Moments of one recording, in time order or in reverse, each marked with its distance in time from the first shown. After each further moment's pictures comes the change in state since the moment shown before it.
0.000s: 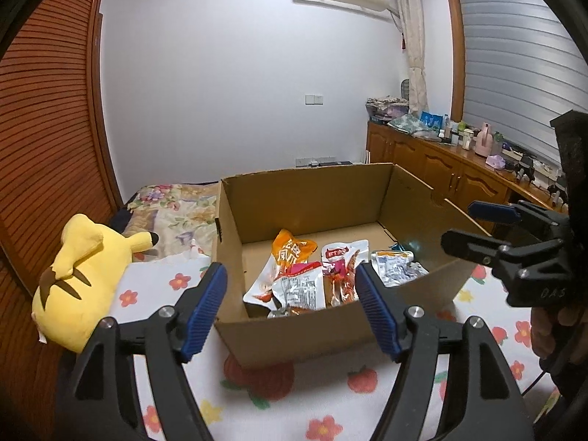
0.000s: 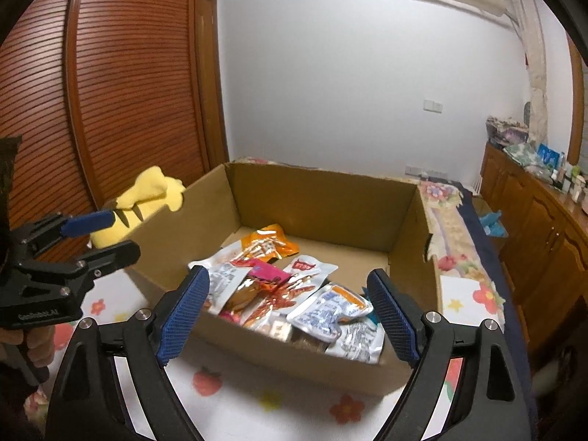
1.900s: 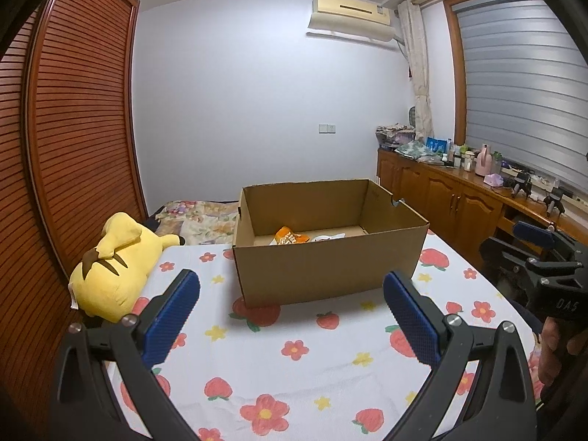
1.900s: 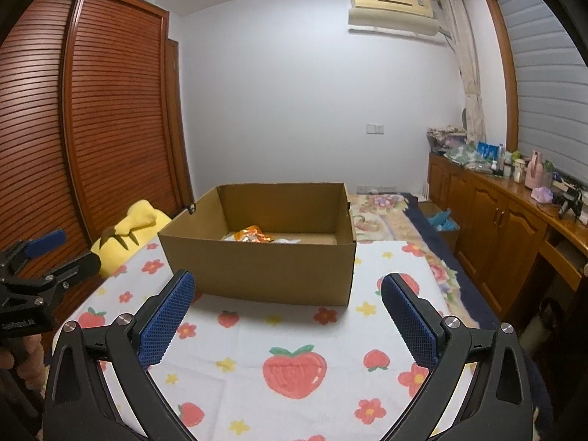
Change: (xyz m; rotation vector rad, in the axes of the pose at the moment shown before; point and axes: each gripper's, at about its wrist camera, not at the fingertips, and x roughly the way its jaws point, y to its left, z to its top) left arm -0.136 -0.044 -0.056 -0.027 -0.118 0.082; right arm -0.148 0.036 -0.069 0.106 -0.149 -0.183
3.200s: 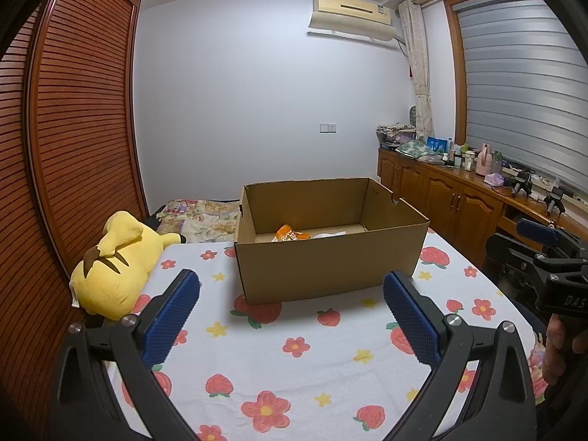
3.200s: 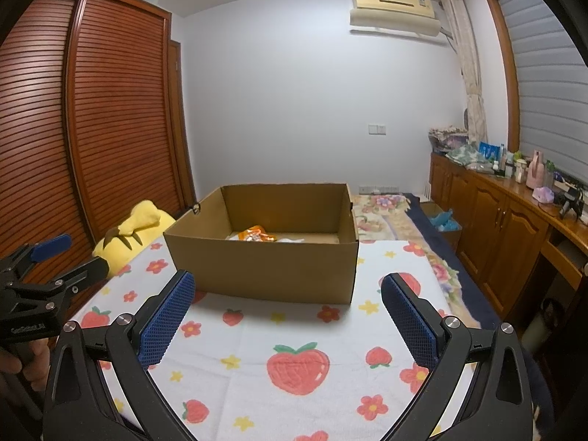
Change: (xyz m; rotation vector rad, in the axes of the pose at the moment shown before) left arm -0.002 -0.001 -0.003 -0.002 0.001 0.004; right arm -0.005 0.002 -0.001 0.008 0.002 0.011
